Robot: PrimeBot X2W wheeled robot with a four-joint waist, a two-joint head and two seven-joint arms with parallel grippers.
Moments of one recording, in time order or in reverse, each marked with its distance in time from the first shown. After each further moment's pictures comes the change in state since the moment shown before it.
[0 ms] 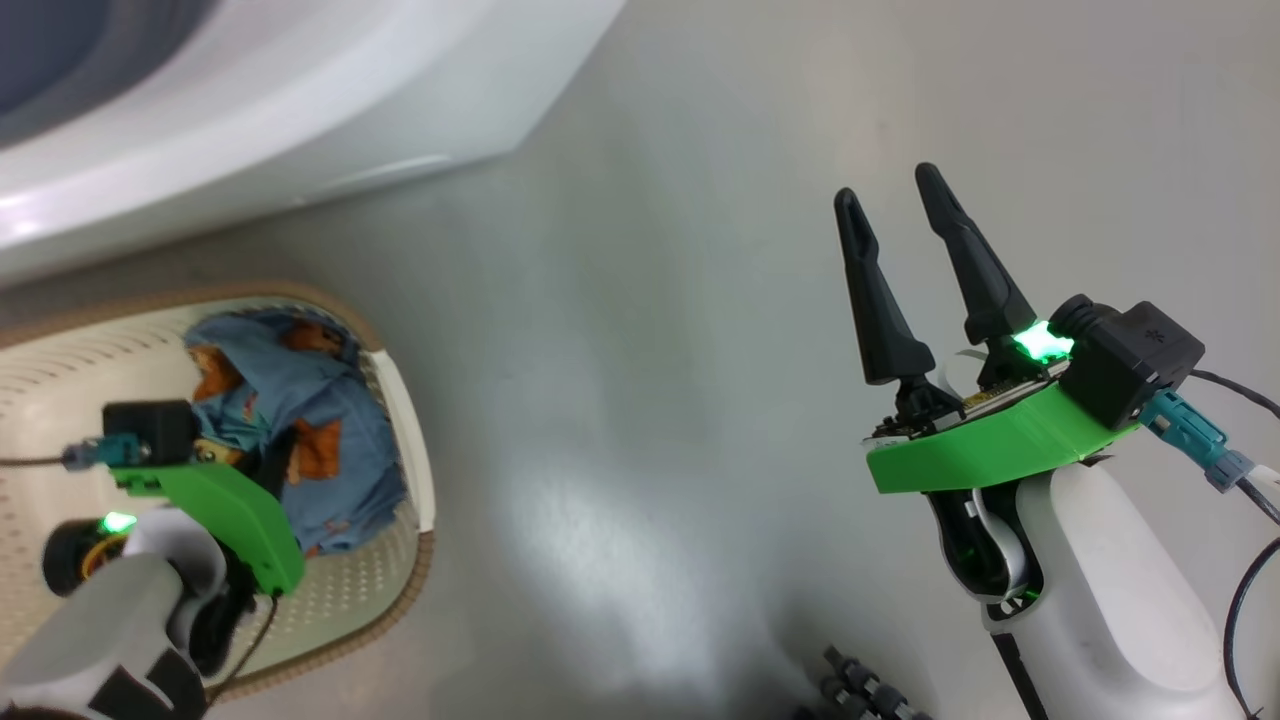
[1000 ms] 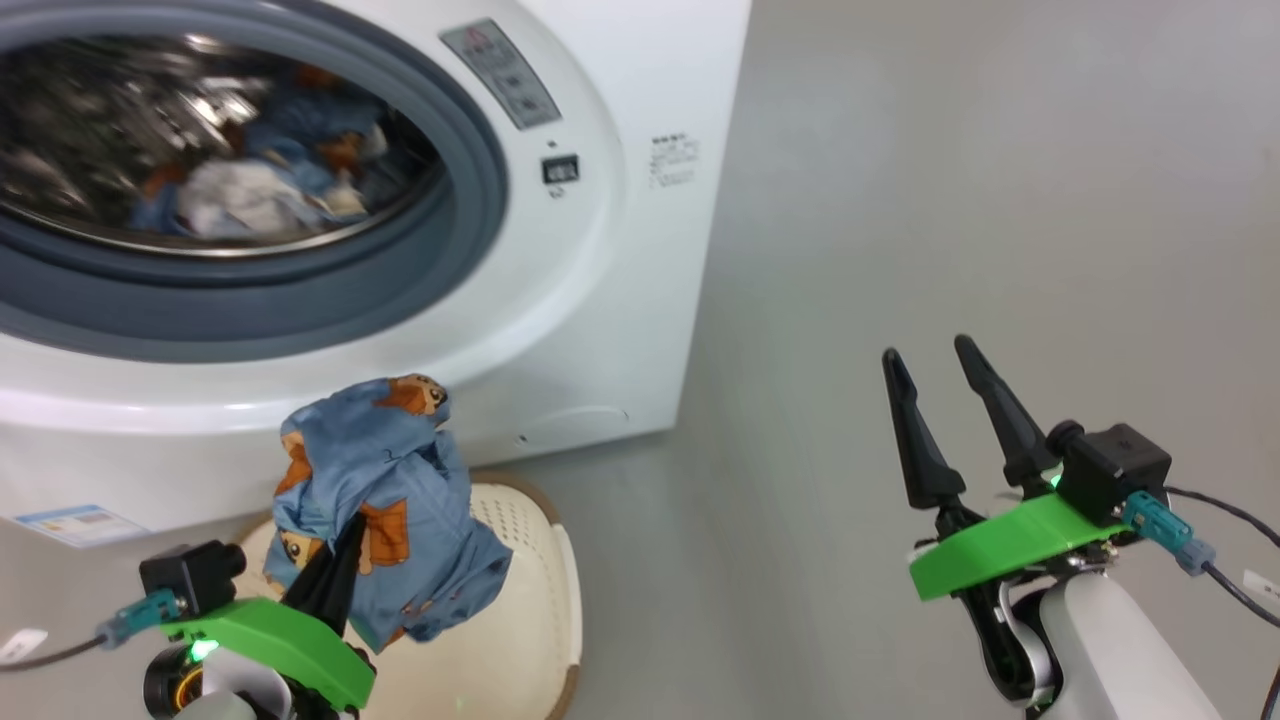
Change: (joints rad) left arm 0.327 -0.051 0.207 -0.269 -0.008 0.000 -0.170; right arm 0.163 -0.013 -0.079 0.167 -0.062 0.000 0.000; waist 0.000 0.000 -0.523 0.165
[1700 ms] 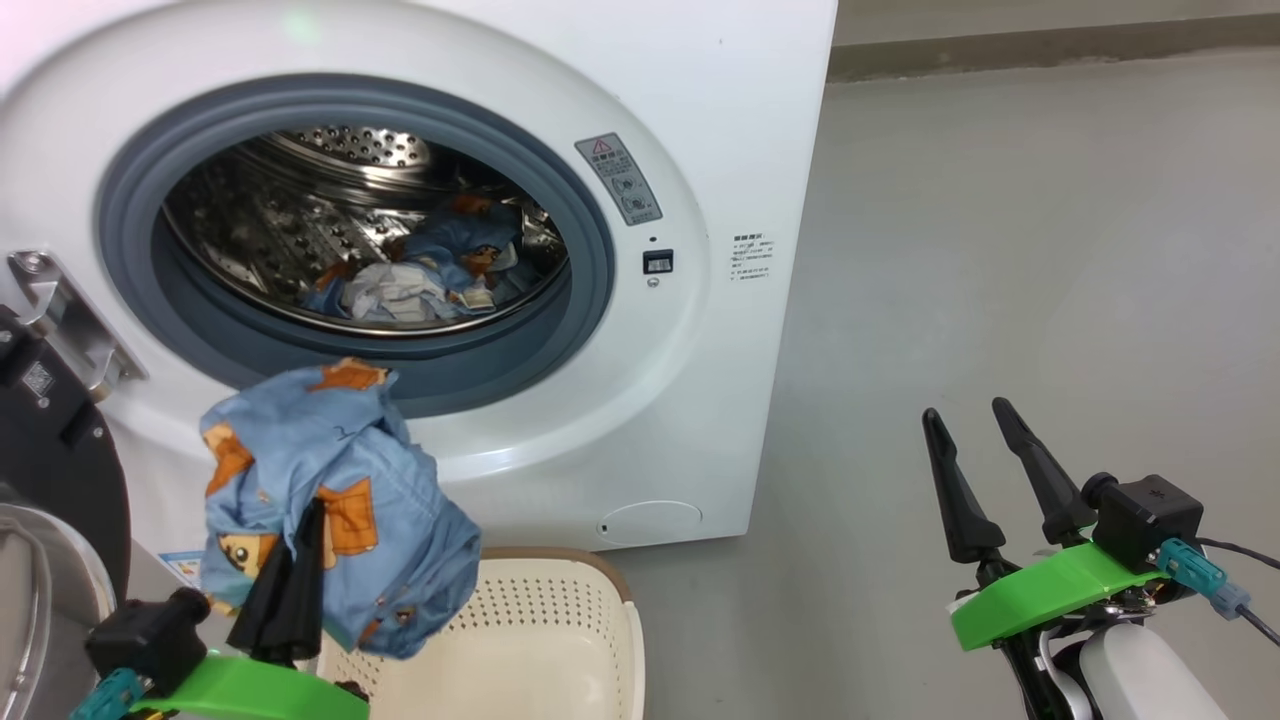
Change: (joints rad) left arm 0.320 -0.048 0.381 -0.504 0.414 0.168 -0.003; right arm 0.095 -0.072 0.001 0.009 0.055 0.000 0.000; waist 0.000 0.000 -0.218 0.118
